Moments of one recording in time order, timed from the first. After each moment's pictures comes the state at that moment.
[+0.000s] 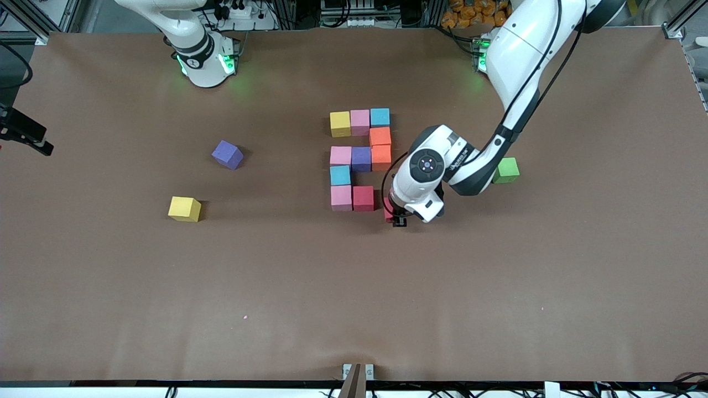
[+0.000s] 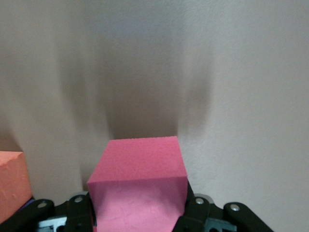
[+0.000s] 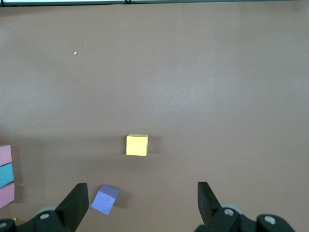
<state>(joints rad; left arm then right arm) -0.34 0.68 -0.35 -1.70 0.14 2.37 -2.30 -0.01 0.01 -0.08 -1.48 0.01 1.58 -0.08</state>
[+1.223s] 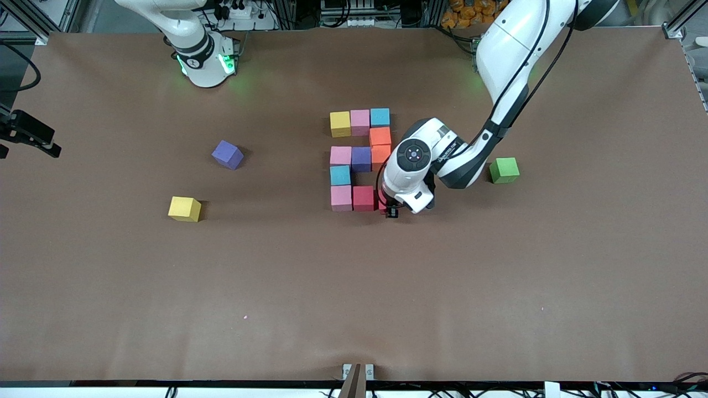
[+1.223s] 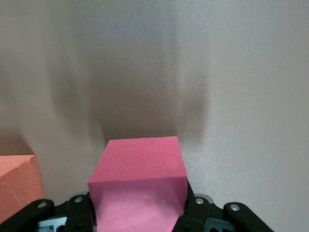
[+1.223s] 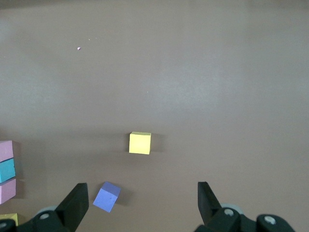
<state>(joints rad) -0.37 0.68 -0.35 -1.74 0.17 2.39 -2.30 -0.01 0.02 -0.07 -1.48 0.01 1.57 -0.08</state>
